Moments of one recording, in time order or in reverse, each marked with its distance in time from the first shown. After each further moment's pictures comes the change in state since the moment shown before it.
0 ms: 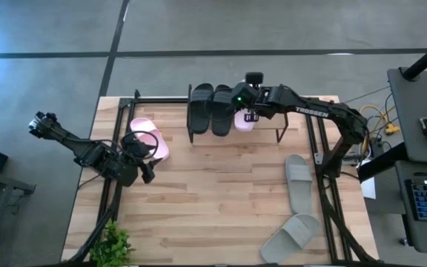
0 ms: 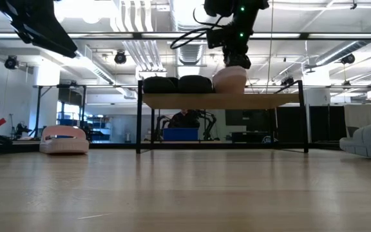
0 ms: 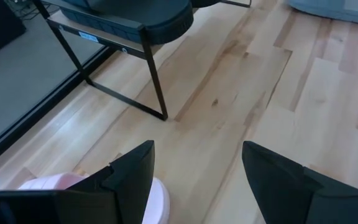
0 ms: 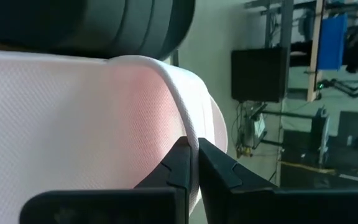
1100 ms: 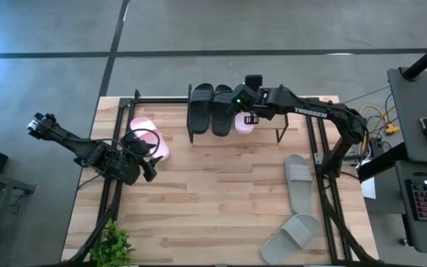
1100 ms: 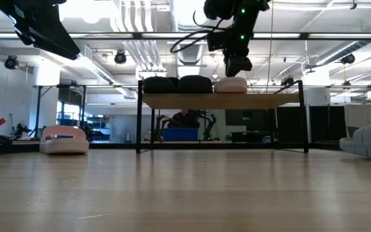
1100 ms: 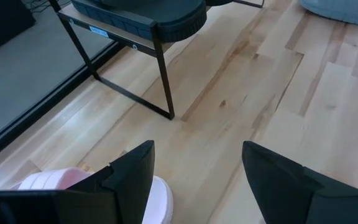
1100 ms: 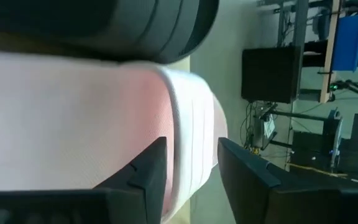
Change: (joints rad) left arm 0.032 0.011 0.000 0.000 -0.002 -0.026; right arm 0.005 0.006 -0.017 -0.018 -0.033 0.028
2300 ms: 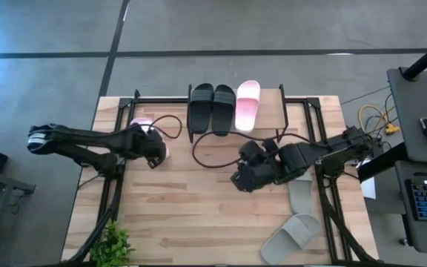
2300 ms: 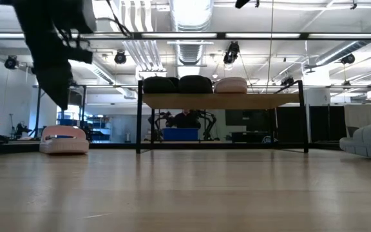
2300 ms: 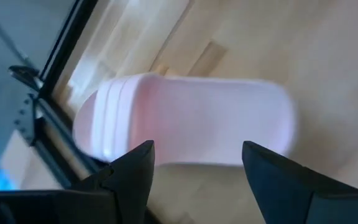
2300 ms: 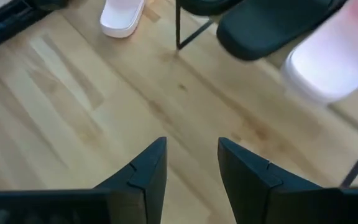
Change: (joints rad) left arm 0.491 0.284 0.001 -0.184 0.265 0.256; right arm 0.704 0.000 0.263 -0.407 -0.086 1.612
